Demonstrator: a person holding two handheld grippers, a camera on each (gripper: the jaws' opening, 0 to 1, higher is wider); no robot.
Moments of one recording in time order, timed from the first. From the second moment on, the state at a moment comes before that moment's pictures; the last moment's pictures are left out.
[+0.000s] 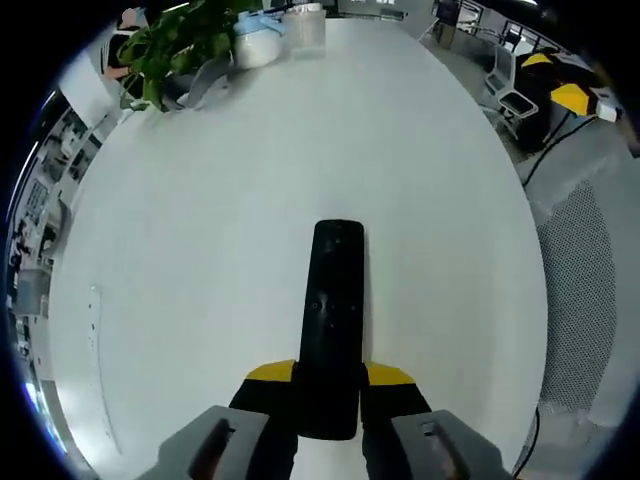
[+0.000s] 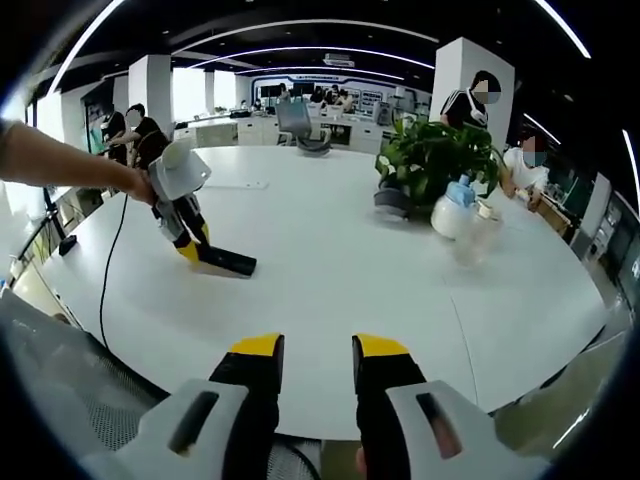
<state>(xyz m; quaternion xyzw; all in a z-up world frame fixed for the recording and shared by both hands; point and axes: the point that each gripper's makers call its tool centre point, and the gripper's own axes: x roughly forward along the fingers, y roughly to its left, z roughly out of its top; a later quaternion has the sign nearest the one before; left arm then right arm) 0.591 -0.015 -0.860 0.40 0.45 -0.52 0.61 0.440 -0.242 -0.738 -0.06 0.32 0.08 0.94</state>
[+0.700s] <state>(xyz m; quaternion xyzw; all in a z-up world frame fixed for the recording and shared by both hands) 0.550 -0.021 -0.859 0.38 0.46 -0.52 0.61 0.440 -0.241 -0.738 -0.06 0.32 0.09 0.94</state>
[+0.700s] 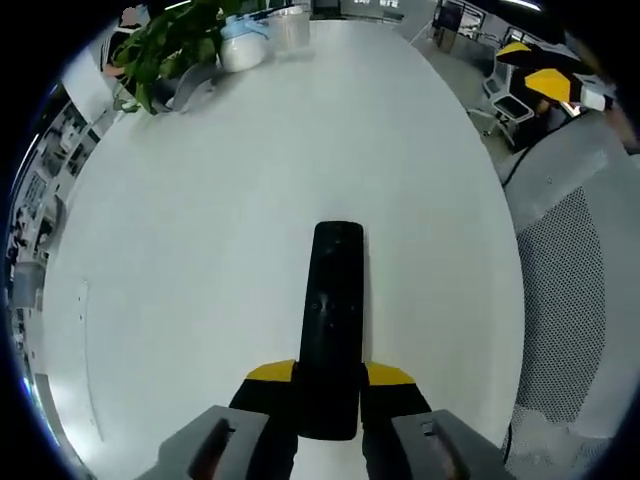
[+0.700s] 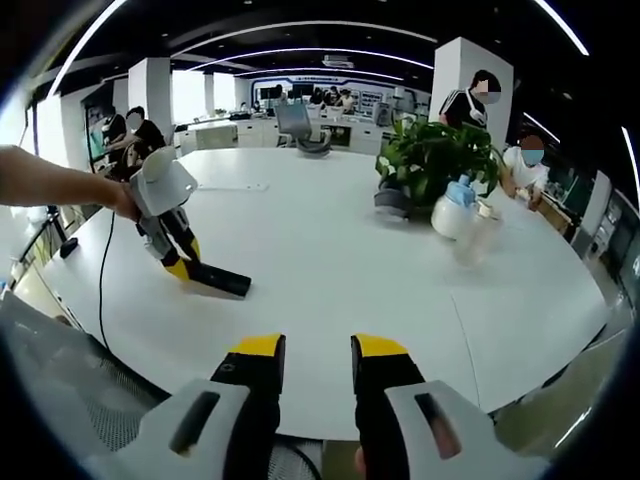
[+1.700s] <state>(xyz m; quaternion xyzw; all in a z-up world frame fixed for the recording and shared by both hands) 0.485 -0.016 -0.869 0.37 0.47 -0.53 0.60 0.439 -0.240 -0.735 -0.05 0.31 0.09 0.94</state>
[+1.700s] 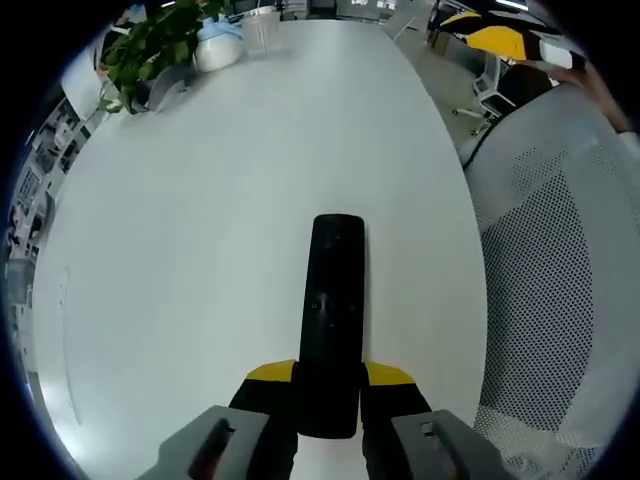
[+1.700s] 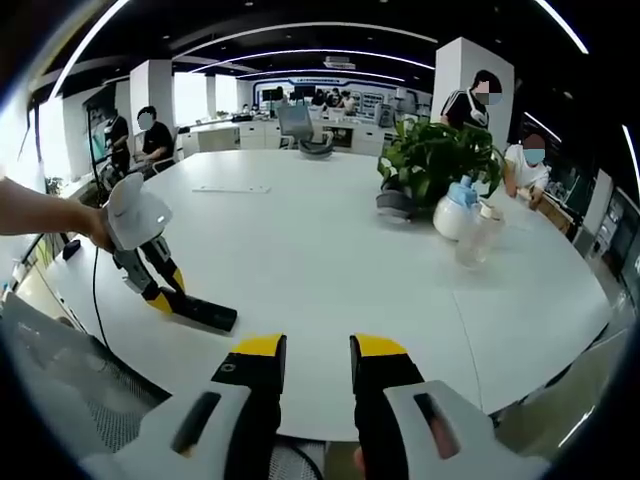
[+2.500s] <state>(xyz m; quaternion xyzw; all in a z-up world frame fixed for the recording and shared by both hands) 0.439 -0.022 -0.873 0.37 0.47 -0.54 0.59 0.438 -0.229 -0.731 -0.05 0.30 0.12 0.94</state>
